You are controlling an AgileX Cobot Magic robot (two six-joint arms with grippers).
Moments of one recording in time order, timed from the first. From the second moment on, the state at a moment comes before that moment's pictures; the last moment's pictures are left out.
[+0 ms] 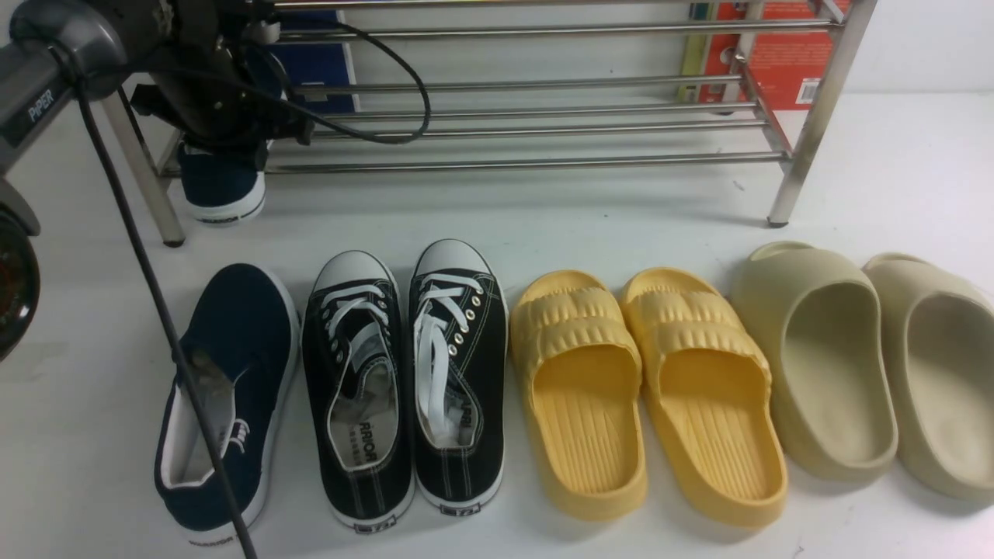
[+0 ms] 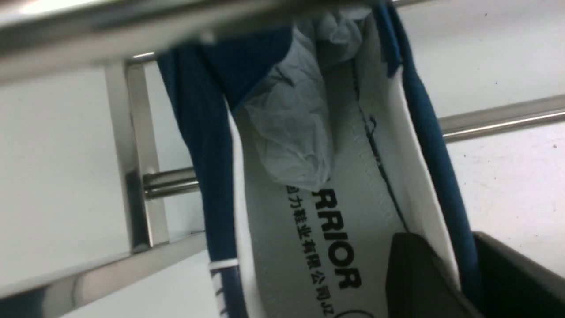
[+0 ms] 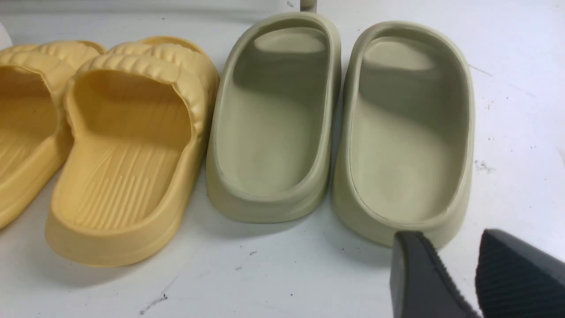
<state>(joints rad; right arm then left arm) 0.02 -0.01 0.02 0.06 0.38 -0.01 -0.06 2.16 -2.04 0.07 0.95 0.07</state>
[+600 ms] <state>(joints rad) 0.02 -0.01 0.02 0.06 0.38 -0.01 -0.06 1.96 -2.02 -0.04 1.17 -0.07</state>
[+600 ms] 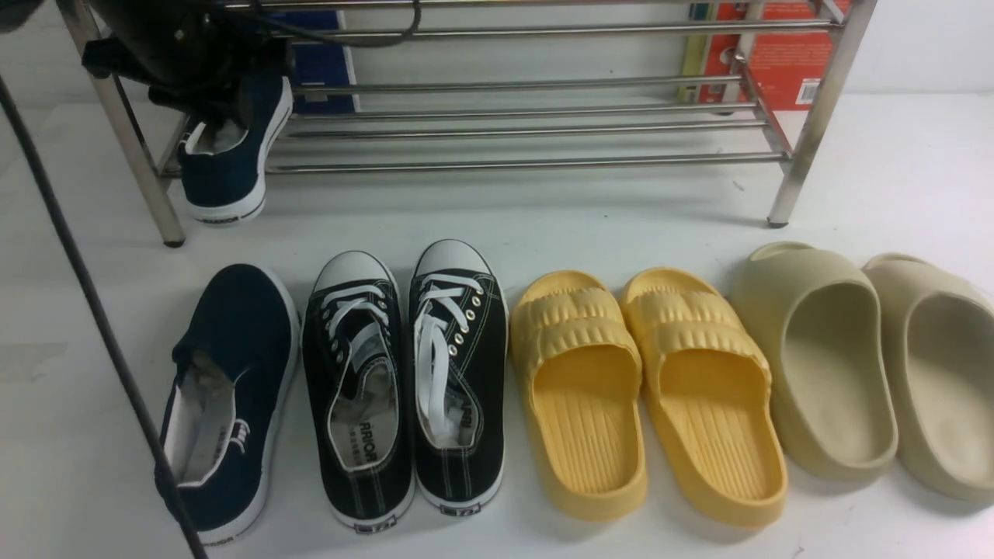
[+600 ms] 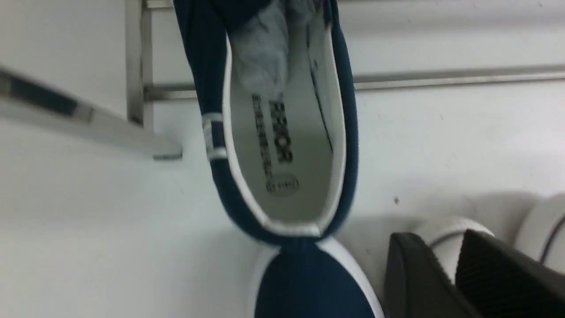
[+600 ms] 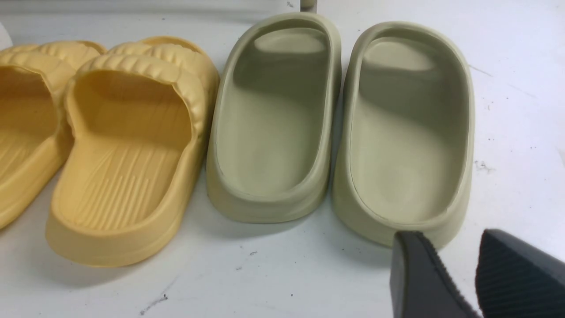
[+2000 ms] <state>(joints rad) 0.02 -0.01 0.02 0.06 0.38 -0.01 -0.06 1.82 -1.35 0.18 0.35 -0.21</state>
